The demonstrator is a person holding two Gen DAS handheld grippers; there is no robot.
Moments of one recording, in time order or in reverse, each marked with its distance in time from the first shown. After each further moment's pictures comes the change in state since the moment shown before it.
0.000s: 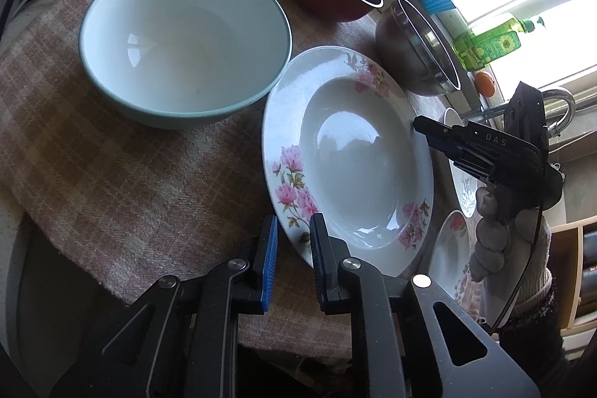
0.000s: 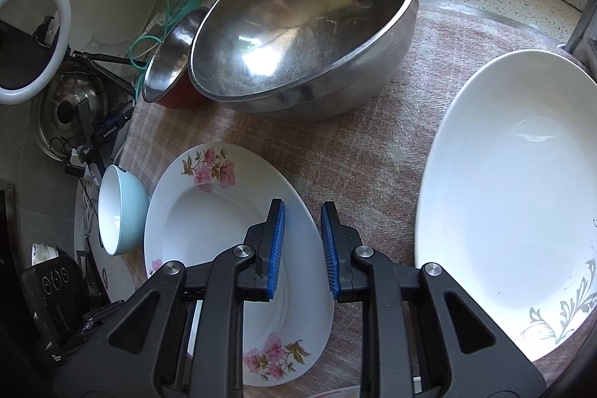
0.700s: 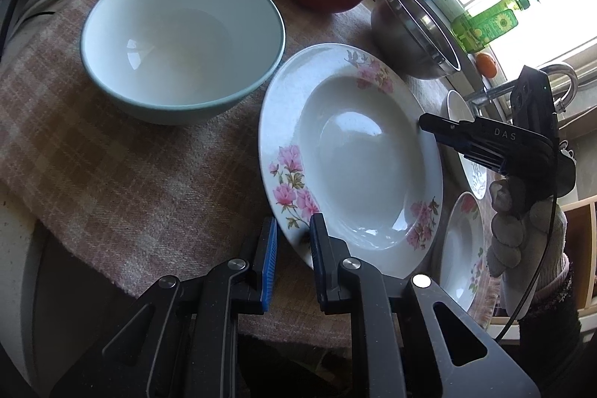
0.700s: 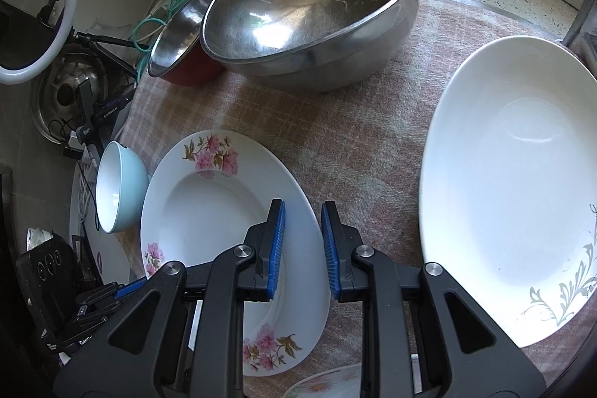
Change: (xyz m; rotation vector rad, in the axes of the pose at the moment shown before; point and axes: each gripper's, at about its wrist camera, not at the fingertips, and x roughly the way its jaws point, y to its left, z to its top) left arm 0.000 -0.003 -0.003 0.075 0.010 0.047; right arm 0.000 0.010 -0.015 -0.027 0.030 -0.021
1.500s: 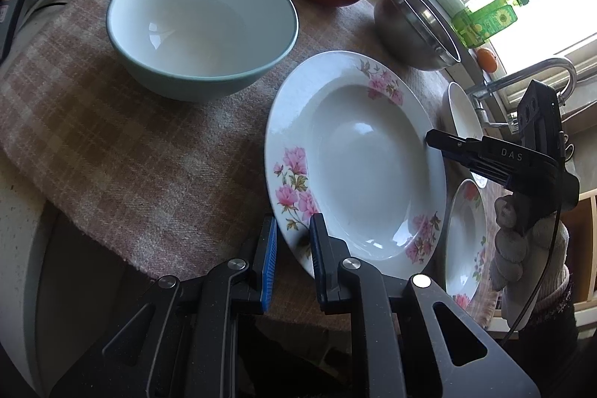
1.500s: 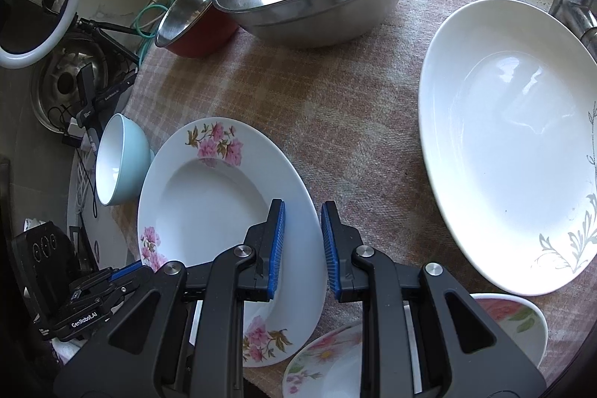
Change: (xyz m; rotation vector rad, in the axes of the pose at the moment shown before) left arm -0.006 0.005 -0.013 -0.002 0.006 0.008; right arm -0.002 0.006 -0.027 0.002 0.012 -0.013
